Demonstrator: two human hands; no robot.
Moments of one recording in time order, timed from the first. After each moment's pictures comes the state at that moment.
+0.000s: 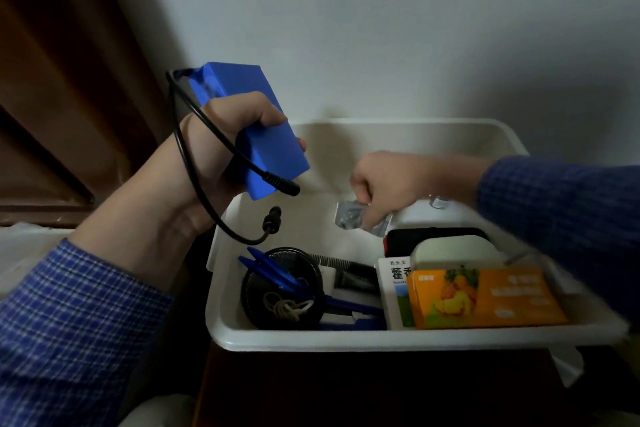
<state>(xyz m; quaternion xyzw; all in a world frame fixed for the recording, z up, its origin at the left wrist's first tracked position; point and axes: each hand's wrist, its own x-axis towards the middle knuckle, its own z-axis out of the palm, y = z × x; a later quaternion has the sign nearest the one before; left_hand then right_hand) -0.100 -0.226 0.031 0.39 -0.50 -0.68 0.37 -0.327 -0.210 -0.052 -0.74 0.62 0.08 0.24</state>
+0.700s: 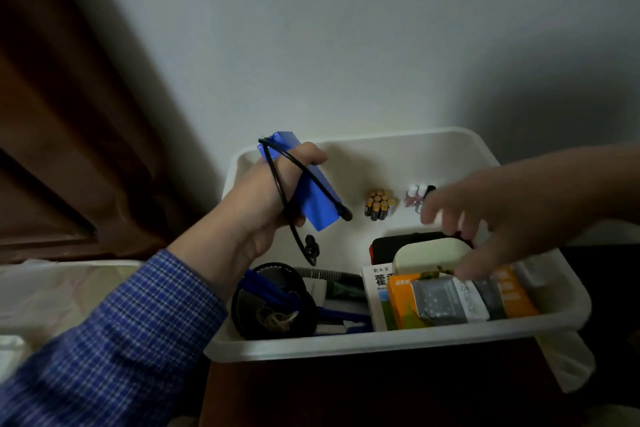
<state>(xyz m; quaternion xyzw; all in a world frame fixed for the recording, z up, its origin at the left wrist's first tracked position) -0.145 -0.201 0.006 0.46 -0.55 -0.64 0.27 -0.371 -0.084 0.058 -0.68 0.62 0.21 0.32</state>
